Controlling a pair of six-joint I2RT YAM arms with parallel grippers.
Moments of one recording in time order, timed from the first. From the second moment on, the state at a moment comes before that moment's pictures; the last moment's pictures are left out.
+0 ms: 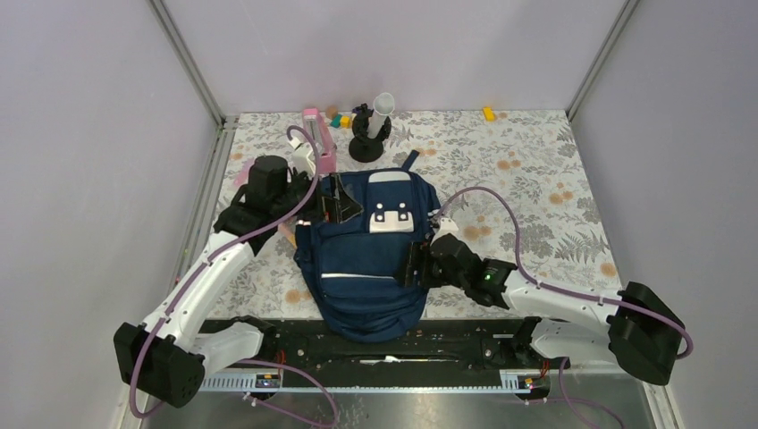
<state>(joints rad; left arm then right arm) -0.37 1.08 0.98 -0.39 0.49 -0.35 0.96 1.14 0.51 -0.07 0.10 0.86</state>
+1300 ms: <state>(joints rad) -0.31 1.10 0.89 -0.49 0.41 -0.25 0.54 1.17 0.51 0.11 0.00 1.06</state>
